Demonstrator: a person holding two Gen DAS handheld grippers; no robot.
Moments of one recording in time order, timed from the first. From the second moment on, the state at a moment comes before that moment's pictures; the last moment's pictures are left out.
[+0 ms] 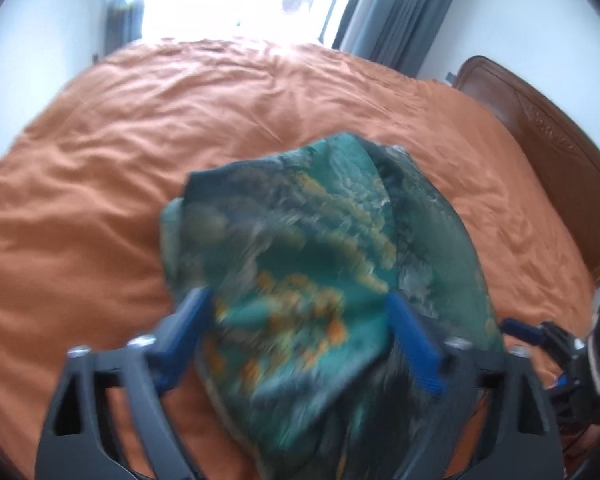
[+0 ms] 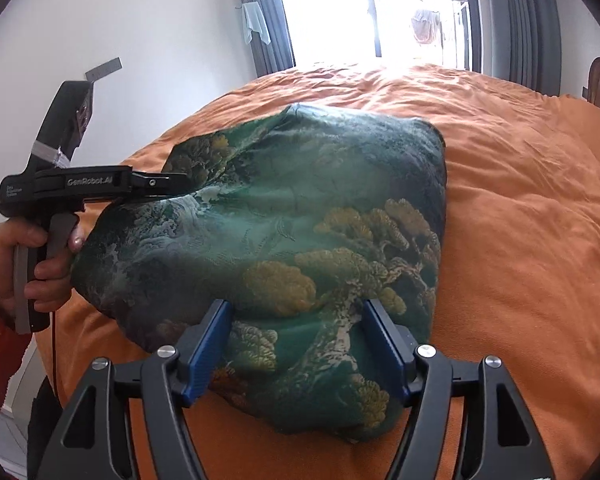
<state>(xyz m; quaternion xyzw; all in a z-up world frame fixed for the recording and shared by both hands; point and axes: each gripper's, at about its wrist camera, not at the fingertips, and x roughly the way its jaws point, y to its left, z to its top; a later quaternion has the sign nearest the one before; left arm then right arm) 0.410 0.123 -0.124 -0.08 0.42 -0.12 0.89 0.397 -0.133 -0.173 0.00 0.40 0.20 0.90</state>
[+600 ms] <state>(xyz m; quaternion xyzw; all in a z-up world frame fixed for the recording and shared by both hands) 0.338 0.206 -0.142 -0.18 0.48 -0.03 0.86 0.321 -0.203 -0.151 -0.02 0.43 0.06 0.90</state>
